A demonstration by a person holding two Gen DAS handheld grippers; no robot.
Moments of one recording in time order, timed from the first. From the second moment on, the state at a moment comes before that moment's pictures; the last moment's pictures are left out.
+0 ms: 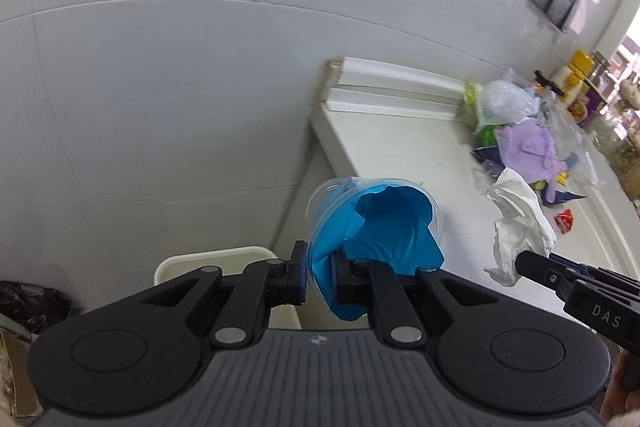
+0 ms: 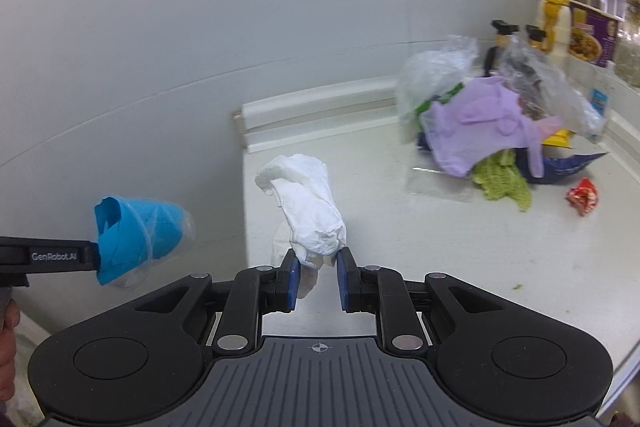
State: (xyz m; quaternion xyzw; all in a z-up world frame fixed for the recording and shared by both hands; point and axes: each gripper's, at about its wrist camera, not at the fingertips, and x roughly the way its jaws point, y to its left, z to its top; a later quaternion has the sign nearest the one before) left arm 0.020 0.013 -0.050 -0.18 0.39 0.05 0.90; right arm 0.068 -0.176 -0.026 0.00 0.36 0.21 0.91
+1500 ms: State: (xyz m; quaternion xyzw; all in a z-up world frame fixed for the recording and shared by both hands) left arm 0.046 0.102 -0.255 -0.19 0.56 0.14 0.80; right arm 0.156 0.005 -0.245 -0.07 0.60 0.24 0.76
